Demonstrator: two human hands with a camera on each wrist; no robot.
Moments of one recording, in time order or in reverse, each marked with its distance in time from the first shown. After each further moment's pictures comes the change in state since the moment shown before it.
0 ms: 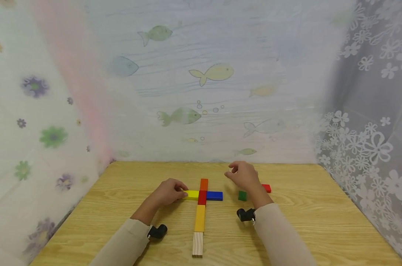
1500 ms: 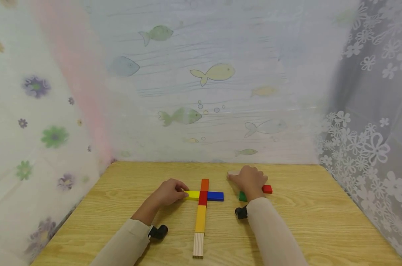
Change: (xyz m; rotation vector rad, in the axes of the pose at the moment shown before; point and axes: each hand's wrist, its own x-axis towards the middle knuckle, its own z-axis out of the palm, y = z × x) left_hand -0.008 0.005 0.005 -0.007 0.007 0.001; right_hand -0.003 0.006 0.007 -0.303 0.001 0.315
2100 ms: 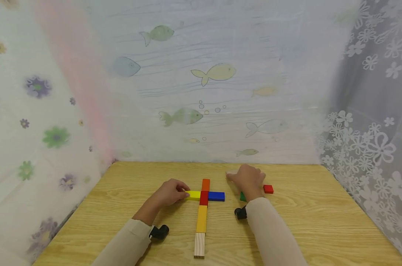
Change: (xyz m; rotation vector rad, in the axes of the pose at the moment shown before) left_hand 0.000 -0.002 0.000 -0.009 0.000 0.009; right_hand 0.010 -0.006 0.008 -0.026 0.036 -0.027
